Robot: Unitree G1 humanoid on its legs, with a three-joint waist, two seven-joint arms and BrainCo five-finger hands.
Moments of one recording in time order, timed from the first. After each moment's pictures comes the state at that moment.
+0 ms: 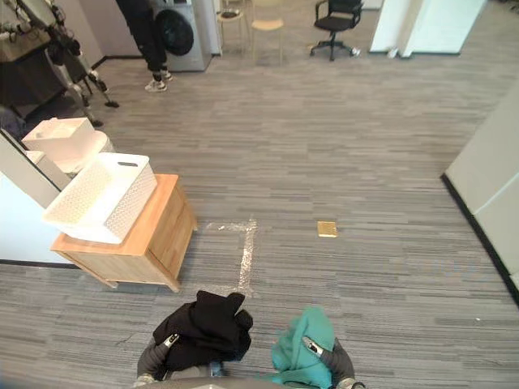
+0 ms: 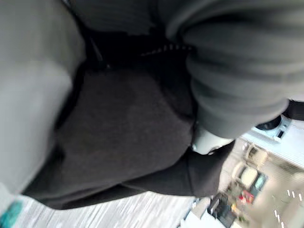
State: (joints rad) left arm 0.38 0.04 0.01 0.69 -0.57 -0.35 -0.43; right arm 0.44 -0.09 -0.08 0.60 0.43 -0.26 0.55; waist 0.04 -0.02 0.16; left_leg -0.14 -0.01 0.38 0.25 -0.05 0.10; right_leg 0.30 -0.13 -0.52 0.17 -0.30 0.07
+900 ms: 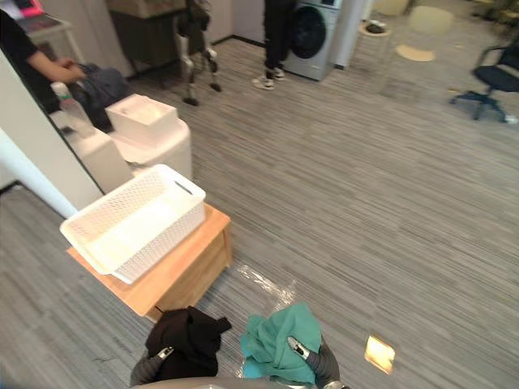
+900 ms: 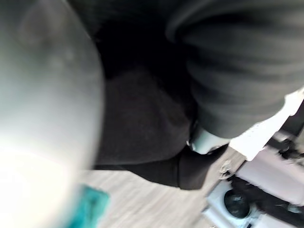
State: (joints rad) left arm 0.41 0.05 -0.04 0.73 -0.57 -0.38 -0.36; right arm 0.50 -0.10 0.09 0.44 0.50 -0.35 0.61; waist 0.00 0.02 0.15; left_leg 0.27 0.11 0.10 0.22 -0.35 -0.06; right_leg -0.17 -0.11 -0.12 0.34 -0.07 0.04
